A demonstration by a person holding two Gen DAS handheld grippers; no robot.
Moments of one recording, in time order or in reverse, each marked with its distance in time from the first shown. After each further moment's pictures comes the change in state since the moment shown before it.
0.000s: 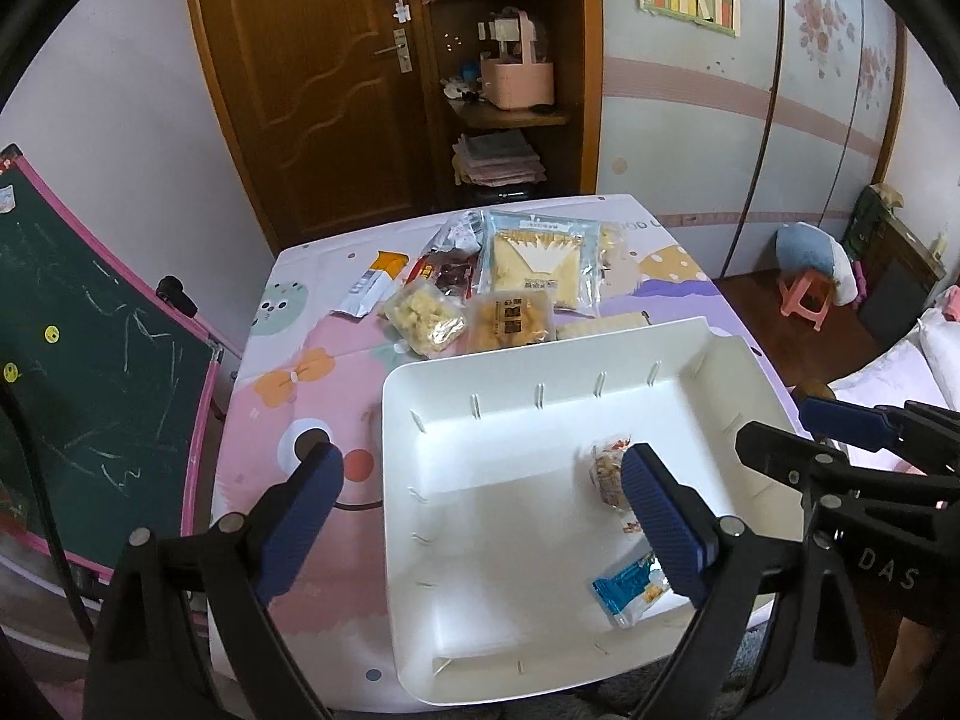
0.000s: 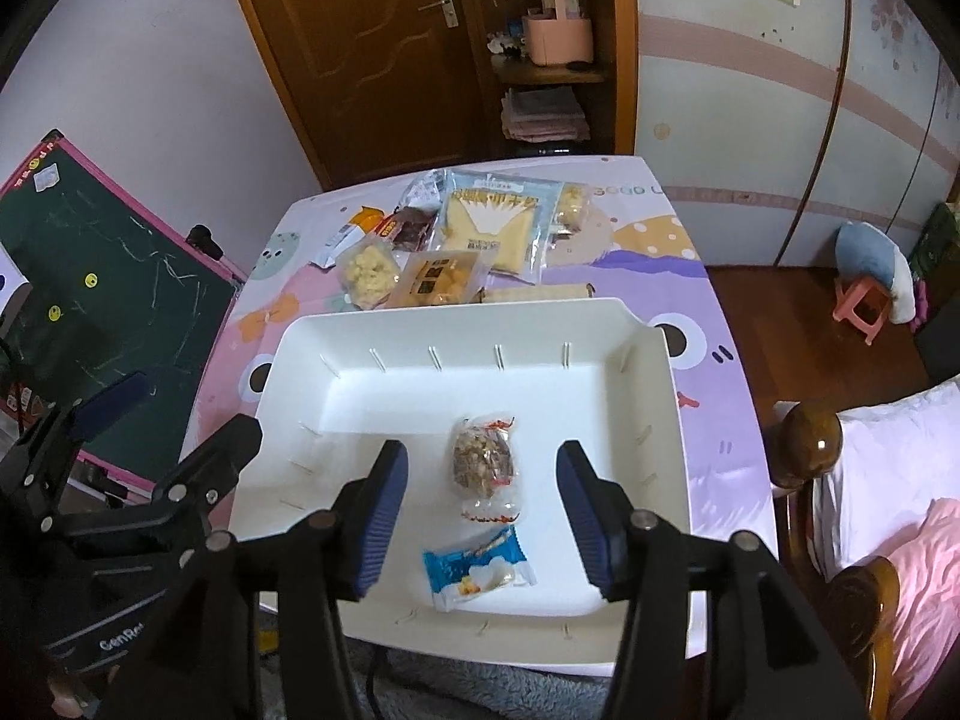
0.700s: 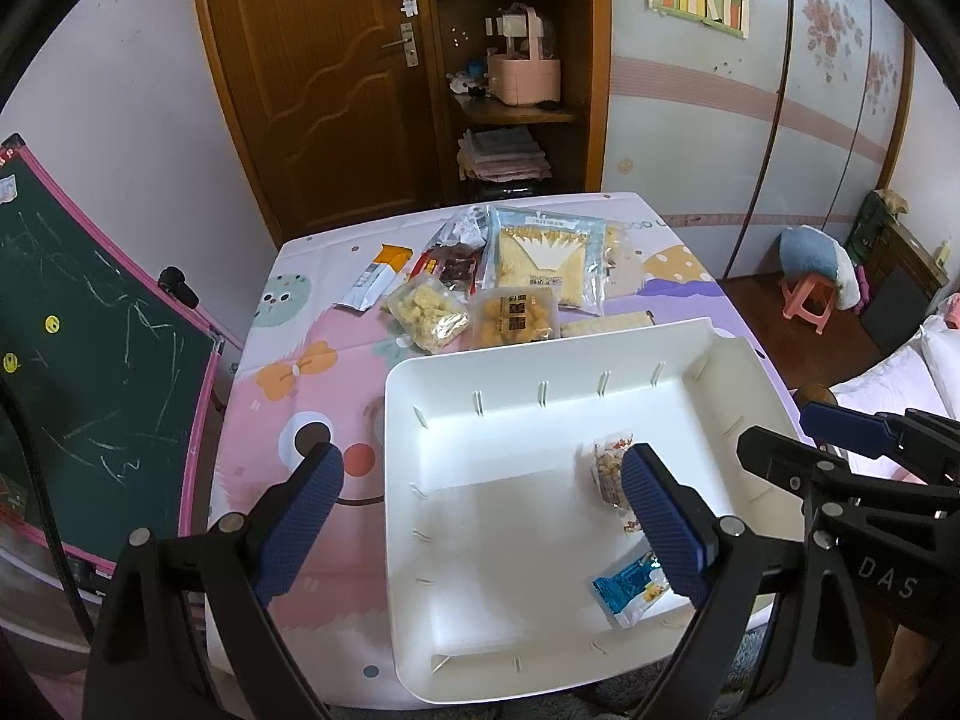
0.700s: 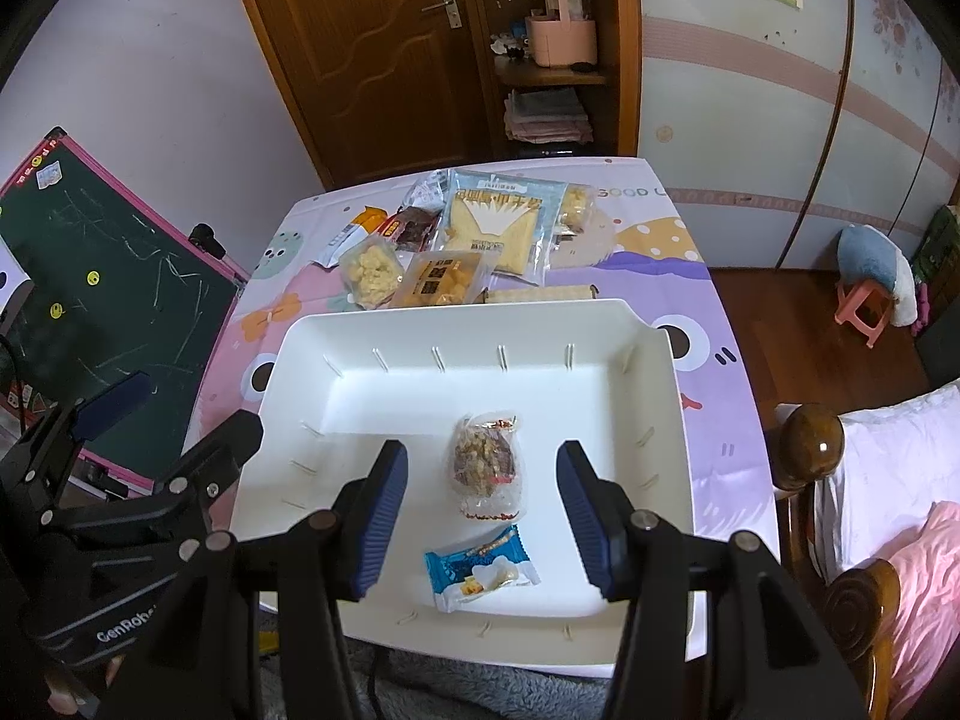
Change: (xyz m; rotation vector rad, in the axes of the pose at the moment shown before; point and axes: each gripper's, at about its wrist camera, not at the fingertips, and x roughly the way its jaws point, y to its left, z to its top) left arm 0.001 0.002 -0.001 -0.002 0.007 -0.001; right arm 0.000 0.002 -0.001 -0.004 -0.002 0.001
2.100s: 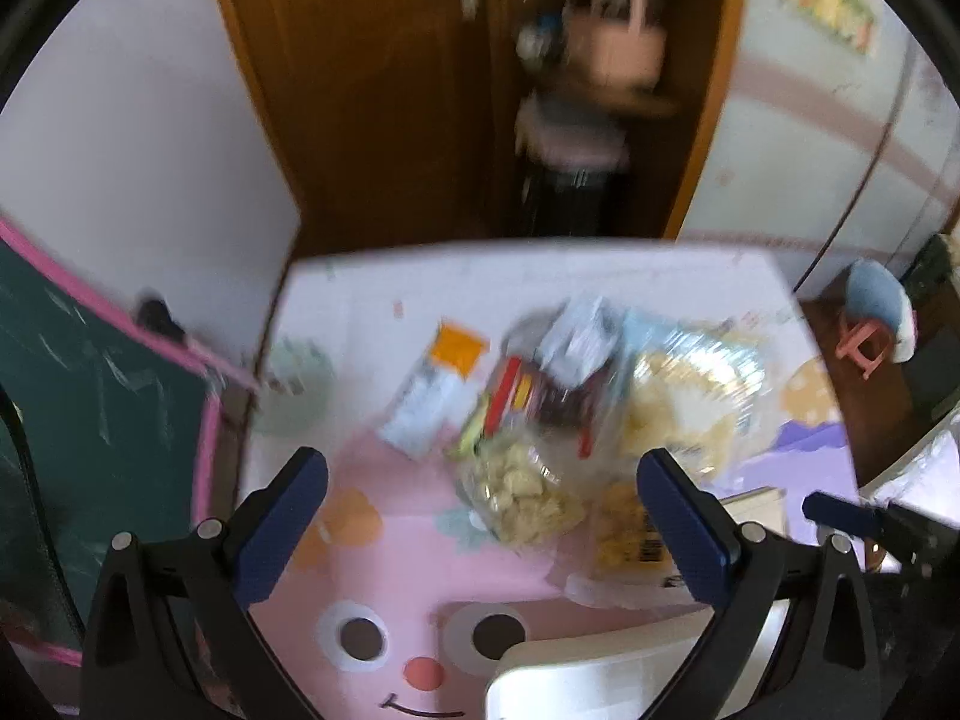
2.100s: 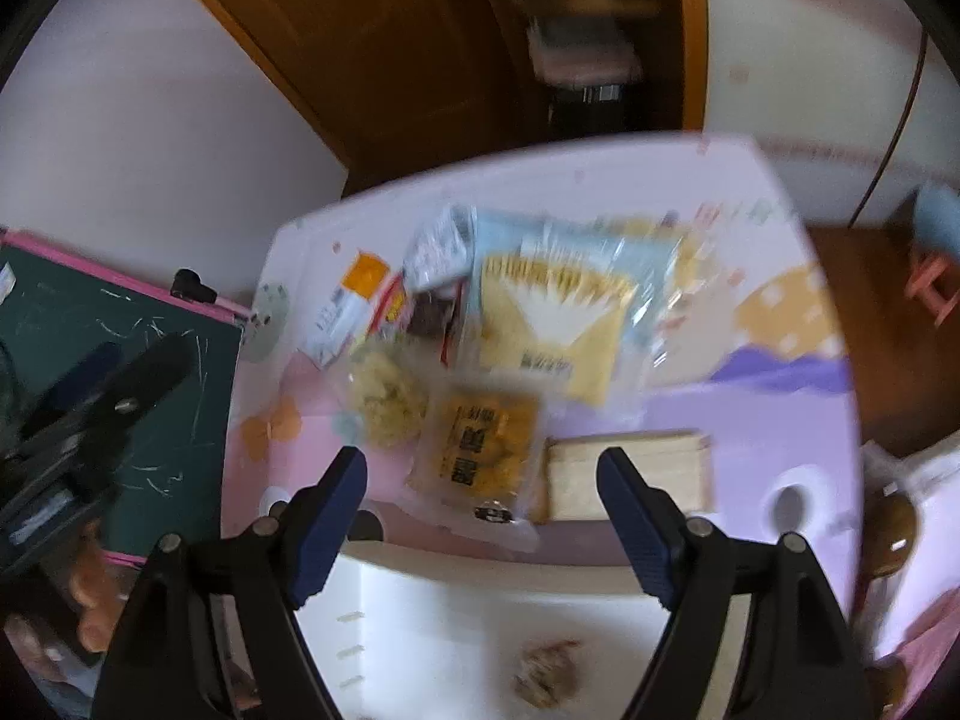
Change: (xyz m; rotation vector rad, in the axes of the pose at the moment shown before) left arm 0.198 0.084 0.185 -0.159 0.214 0.052; right arm 0.170 0.001 0.179 0.105 0.240 0.156
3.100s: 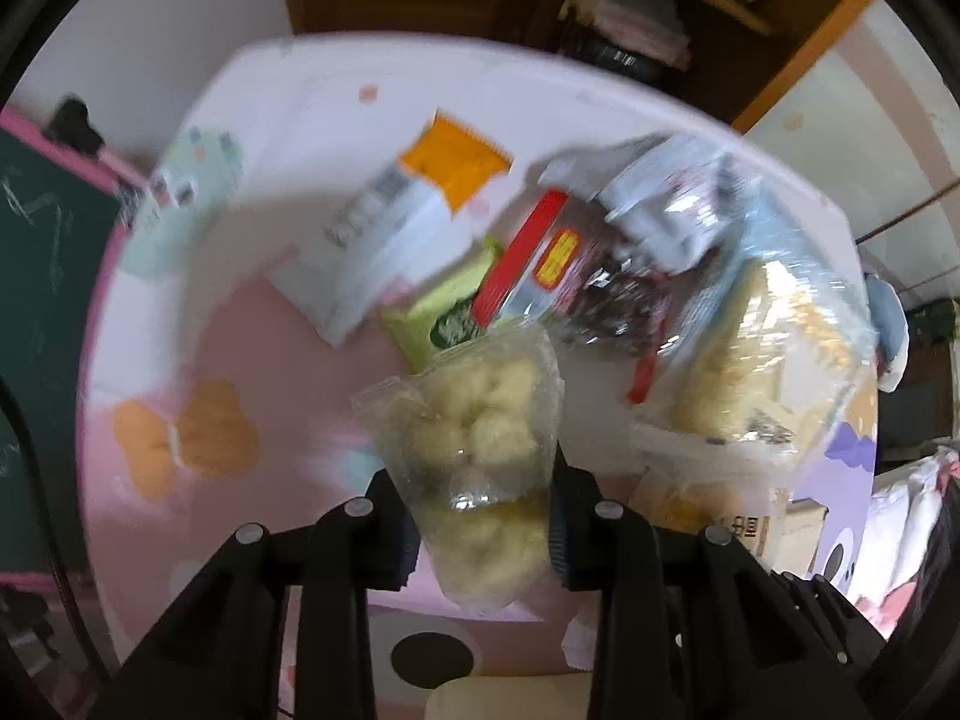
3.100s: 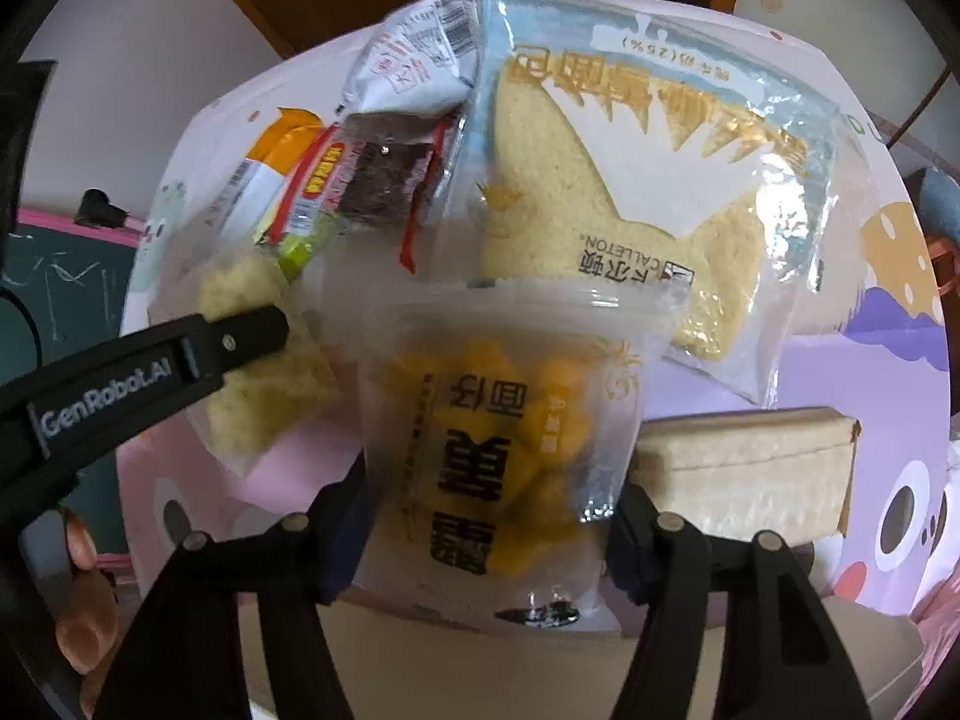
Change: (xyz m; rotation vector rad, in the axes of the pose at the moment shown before) left arm 0.129 0.008 -0.030 -0.184 0.256 -0.102; right arm 0.130 0.026 -0.016 -0.024 0.175 -0.126
